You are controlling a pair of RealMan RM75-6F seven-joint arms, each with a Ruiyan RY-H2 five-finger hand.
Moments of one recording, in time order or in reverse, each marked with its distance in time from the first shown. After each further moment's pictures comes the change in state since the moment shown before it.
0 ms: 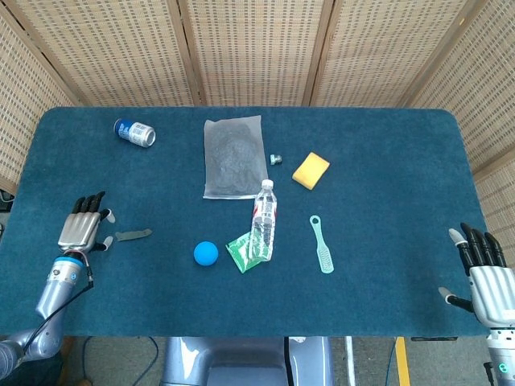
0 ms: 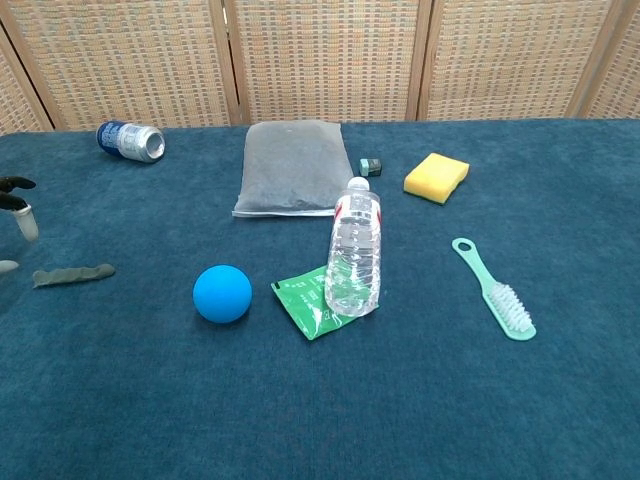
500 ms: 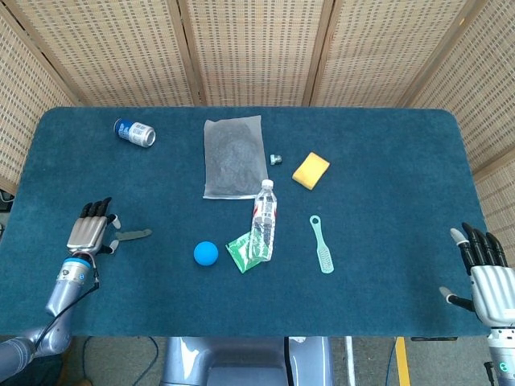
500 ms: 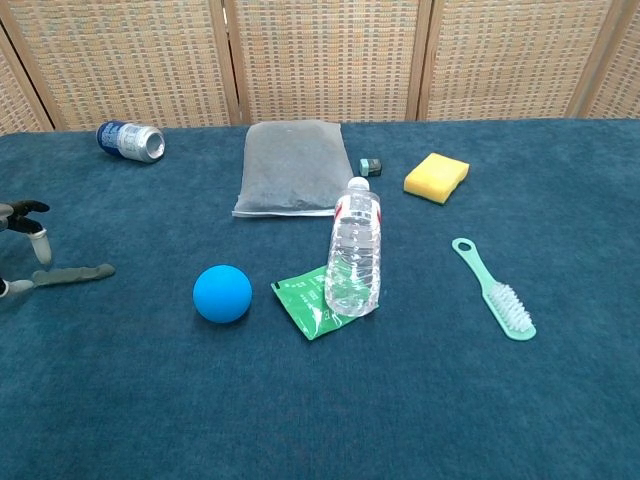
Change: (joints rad) left arm -0.022 -0.084 0.022 0.118 -0.001 -0.041 -0.053; right arm 0.002 -0.003 0.003 0.005 0.014 -0.009 0.004
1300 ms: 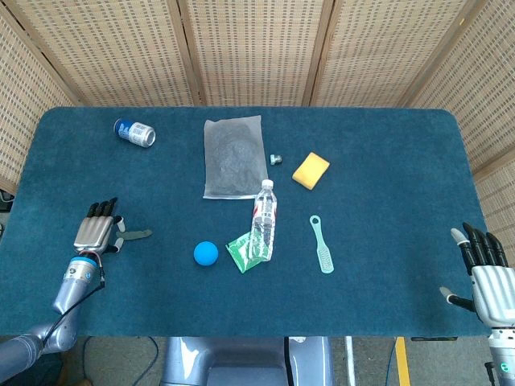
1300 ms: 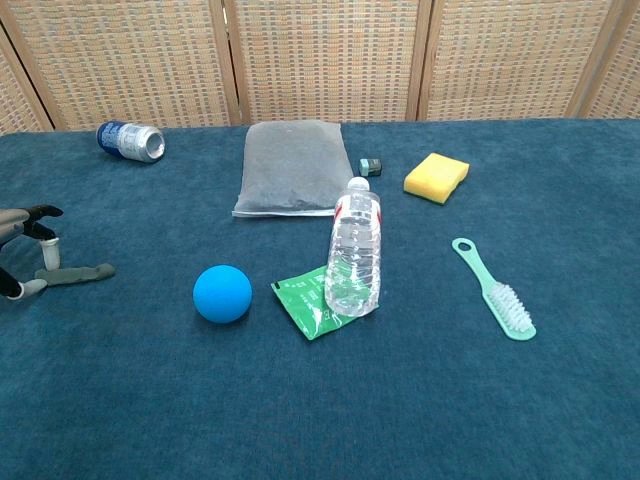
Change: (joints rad) left arm -0.020 -0.044 0.005 0.051 -0.006 -0.012 0.008; right arm -0.001 0.006 -0.001 -0.001 -0.002 0.002 0.015
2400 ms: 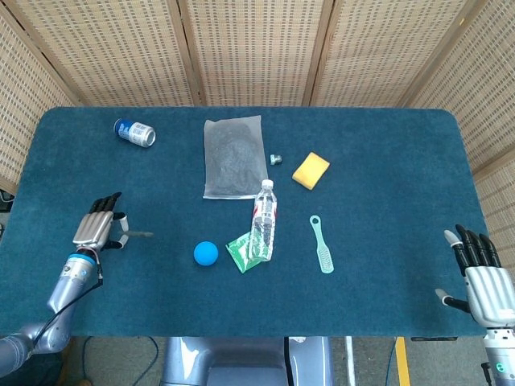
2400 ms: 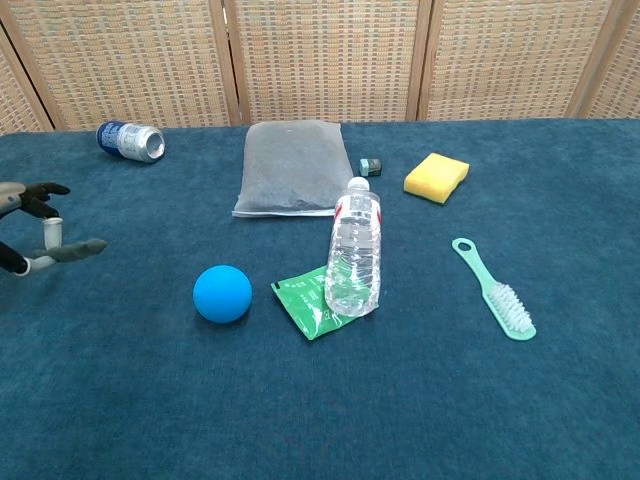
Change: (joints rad) left arm 0.003 0.105 -0.023 -0.139 0.070 -0.002 -0.224; right arm 0.009 -0.007 -0.011 -0.007 -0.012 -0.022 -0.021
